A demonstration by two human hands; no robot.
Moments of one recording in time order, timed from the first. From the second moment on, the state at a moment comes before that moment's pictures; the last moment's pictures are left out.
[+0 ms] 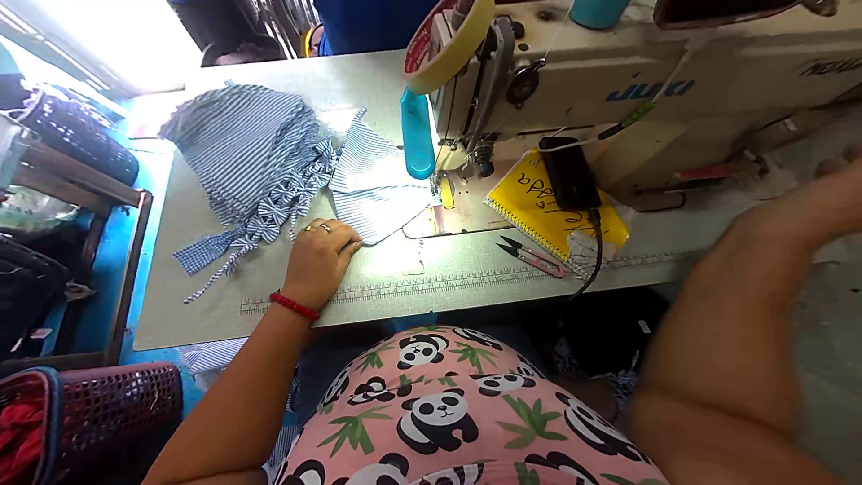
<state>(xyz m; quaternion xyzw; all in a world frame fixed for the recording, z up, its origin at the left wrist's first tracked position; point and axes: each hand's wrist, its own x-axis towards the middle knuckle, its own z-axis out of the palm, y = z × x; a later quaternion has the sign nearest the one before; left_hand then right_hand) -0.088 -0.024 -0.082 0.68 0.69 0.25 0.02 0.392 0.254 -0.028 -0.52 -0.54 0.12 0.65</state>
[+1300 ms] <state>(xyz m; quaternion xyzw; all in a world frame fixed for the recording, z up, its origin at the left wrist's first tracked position) -0.039 -0.011 -0.062 0.51 0.58 0.63 0.09 0.103 0.104 -0.039 -0.12 -0.83 0.41 0.36</state>
